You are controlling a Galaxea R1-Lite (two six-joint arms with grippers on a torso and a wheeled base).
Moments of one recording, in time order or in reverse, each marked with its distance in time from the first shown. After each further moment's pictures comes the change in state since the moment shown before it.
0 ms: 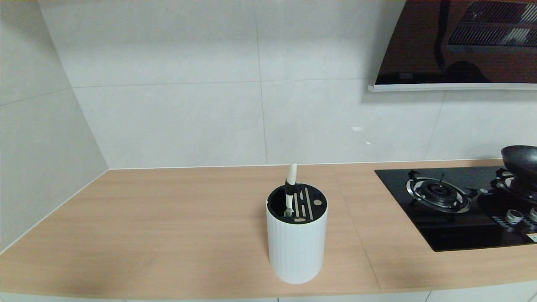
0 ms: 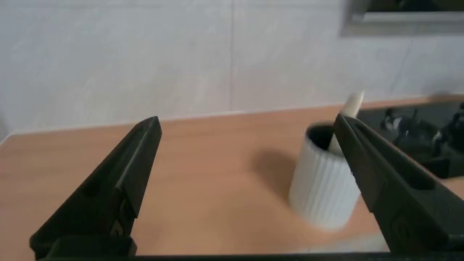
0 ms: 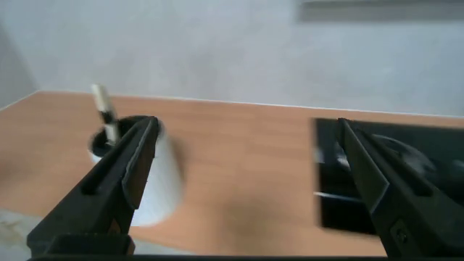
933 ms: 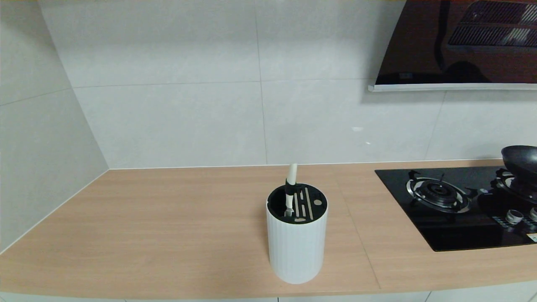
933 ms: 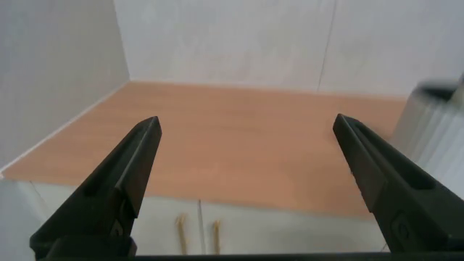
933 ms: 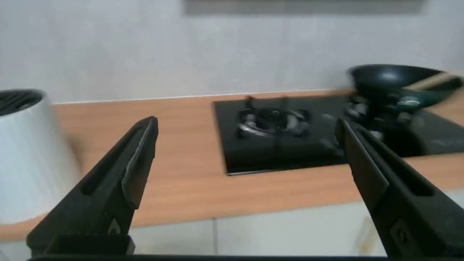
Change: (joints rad) left arm 0.401 -0.458 0.377 0.130 -0.105 0.093; right arm -0.329 -0.463 0.406 -0.046 0.124 -0.056
